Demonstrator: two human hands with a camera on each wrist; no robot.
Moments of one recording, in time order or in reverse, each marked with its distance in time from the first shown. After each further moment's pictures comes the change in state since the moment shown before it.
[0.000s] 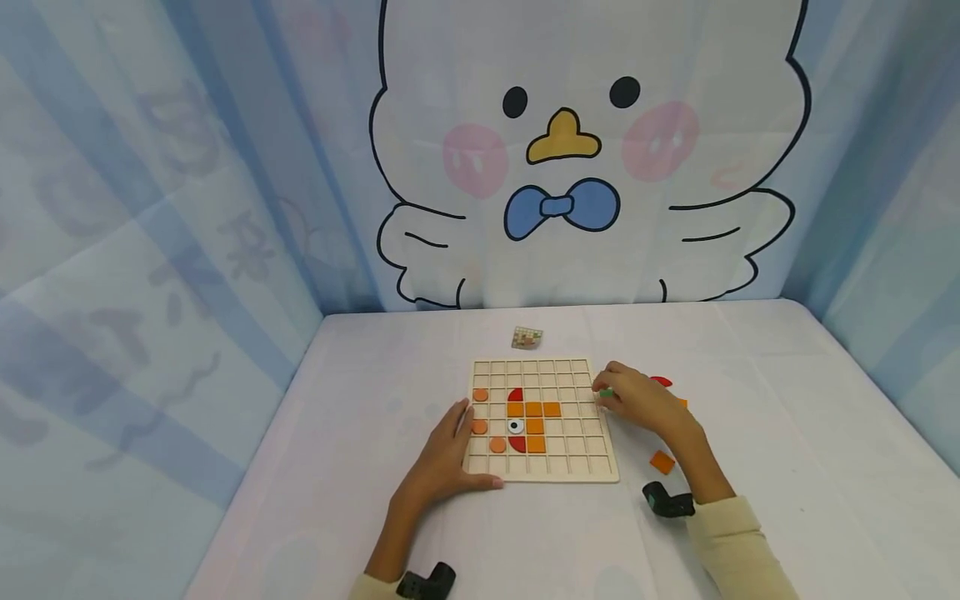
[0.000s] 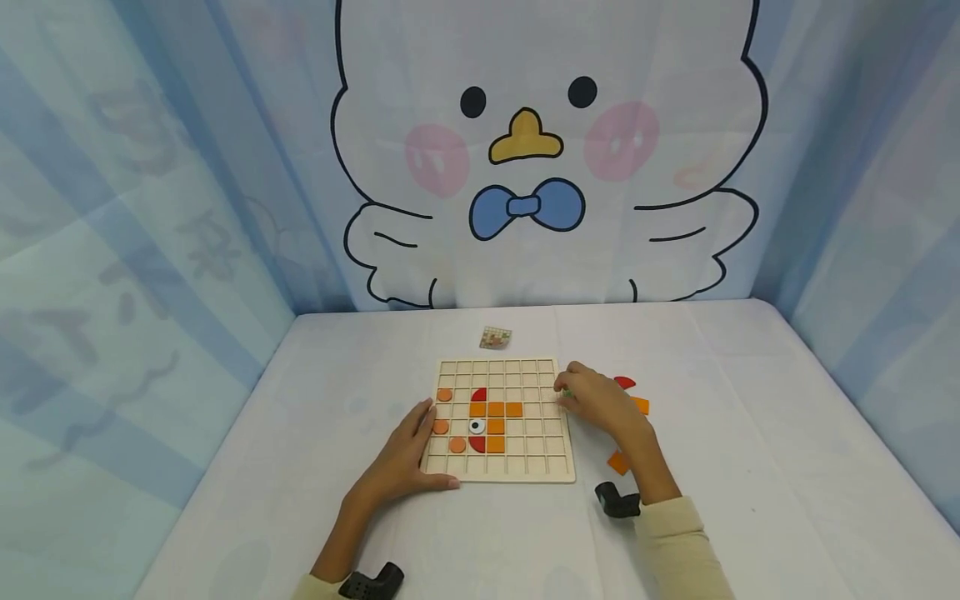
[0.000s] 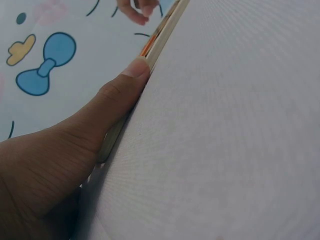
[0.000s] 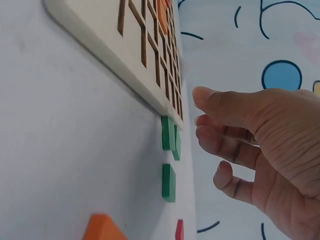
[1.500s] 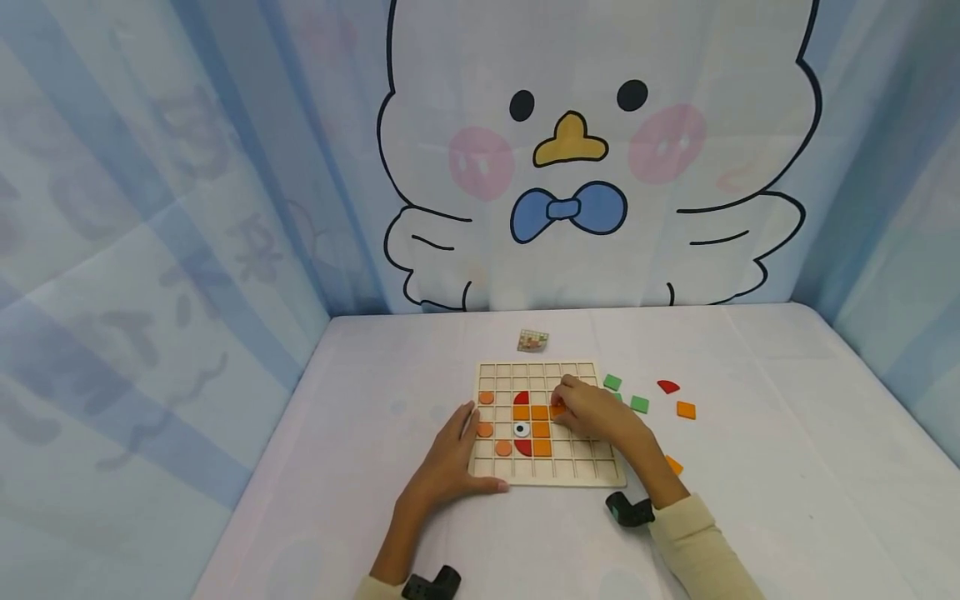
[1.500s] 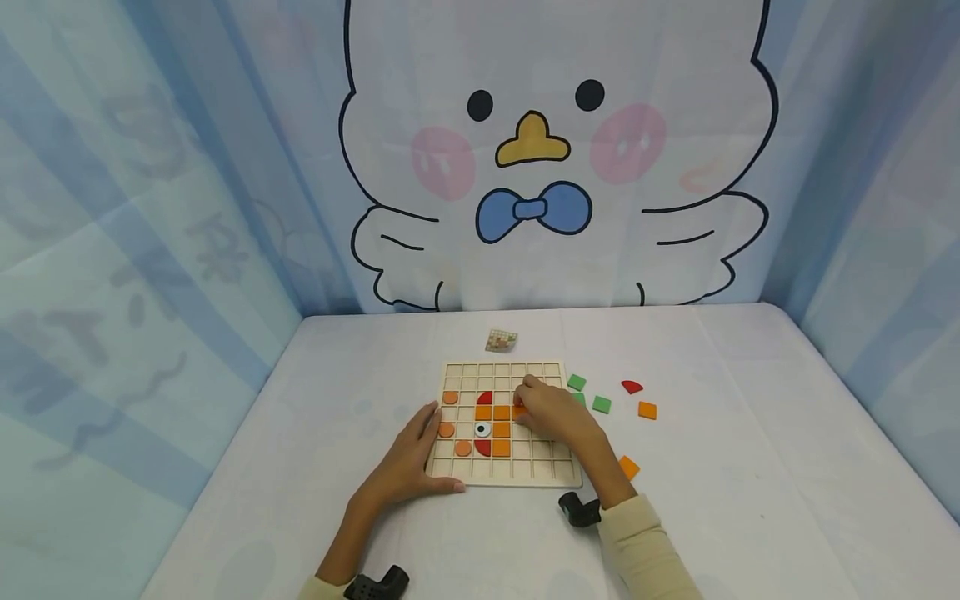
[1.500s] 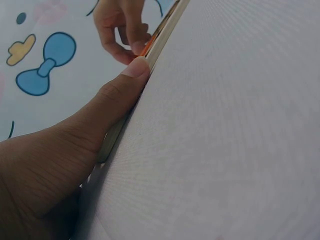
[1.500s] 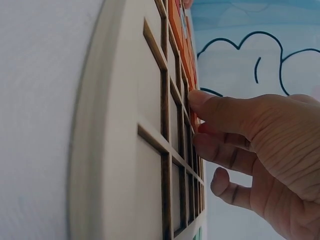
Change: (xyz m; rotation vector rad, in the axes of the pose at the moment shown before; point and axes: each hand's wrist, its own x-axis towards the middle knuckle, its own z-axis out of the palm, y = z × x) left_hand 0.000 0.002 -0.003 -0.030 -0.012 -0.022; right_hand 0.031 -0.050 0.034 -0.044 -0.090 -0.072
